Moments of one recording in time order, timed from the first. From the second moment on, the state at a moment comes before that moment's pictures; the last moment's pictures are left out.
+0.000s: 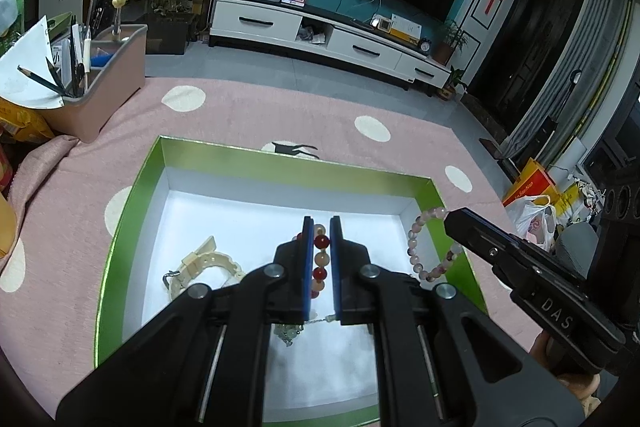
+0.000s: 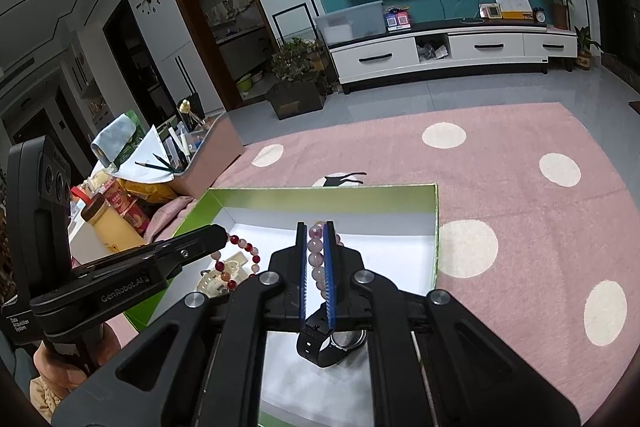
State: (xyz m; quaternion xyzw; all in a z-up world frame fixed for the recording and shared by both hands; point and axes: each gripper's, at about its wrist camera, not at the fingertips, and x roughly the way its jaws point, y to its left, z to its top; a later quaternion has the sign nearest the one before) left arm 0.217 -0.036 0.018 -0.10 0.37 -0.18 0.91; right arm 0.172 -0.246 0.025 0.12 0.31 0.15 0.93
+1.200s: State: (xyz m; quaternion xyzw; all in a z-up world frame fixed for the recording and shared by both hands) left arm 0.221 -0.037 0.011 -0.09 0.39 -0.16 0.90; right arm 0.169 -0.247 0.019 0.12 0.32 0.12 0.93
